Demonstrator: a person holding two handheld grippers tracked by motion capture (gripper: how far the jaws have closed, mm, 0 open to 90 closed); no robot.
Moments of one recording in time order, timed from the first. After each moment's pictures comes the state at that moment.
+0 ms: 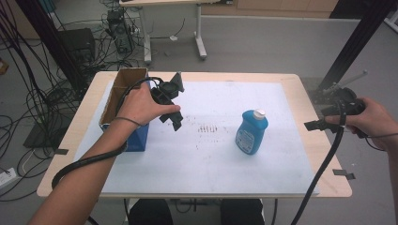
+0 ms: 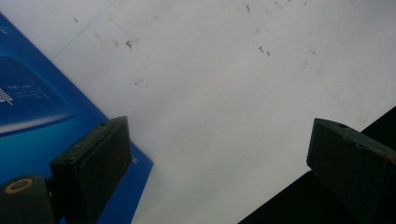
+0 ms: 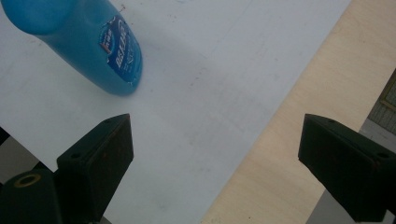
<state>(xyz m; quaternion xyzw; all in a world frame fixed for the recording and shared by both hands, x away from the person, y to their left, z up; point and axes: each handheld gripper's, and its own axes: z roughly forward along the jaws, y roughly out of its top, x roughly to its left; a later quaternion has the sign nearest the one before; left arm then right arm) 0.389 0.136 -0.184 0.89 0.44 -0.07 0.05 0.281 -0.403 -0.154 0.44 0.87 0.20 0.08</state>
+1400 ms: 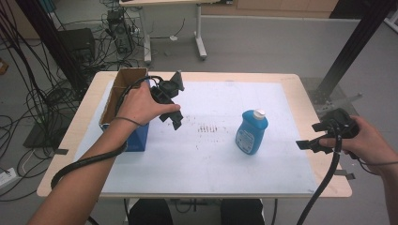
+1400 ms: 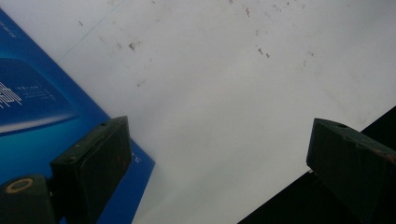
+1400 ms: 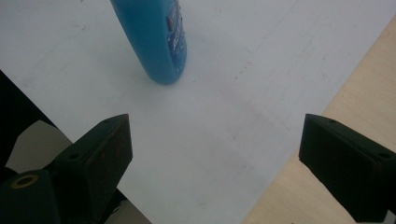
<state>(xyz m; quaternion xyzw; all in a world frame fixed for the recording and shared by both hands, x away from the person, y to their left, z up) 0.384 0.133 -0.178 0.90 0.43 -0.06 0.05 0.230 -0.389 -0.174 0.41 0.88 0.23 0.08</state>
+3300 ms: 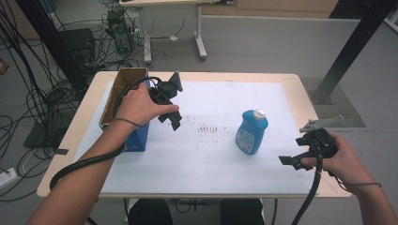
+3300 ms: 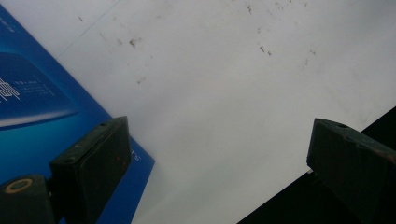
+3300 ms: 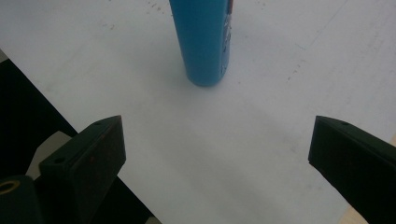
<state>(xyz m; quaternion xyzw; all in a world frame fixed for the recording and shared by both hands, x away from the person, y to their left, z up) 0.383 0.138 -0.181 0.90 0.44 -0.06 0.05 0.202 -0.370 -0.225 0.41 0.87 0.27 0.06</state>
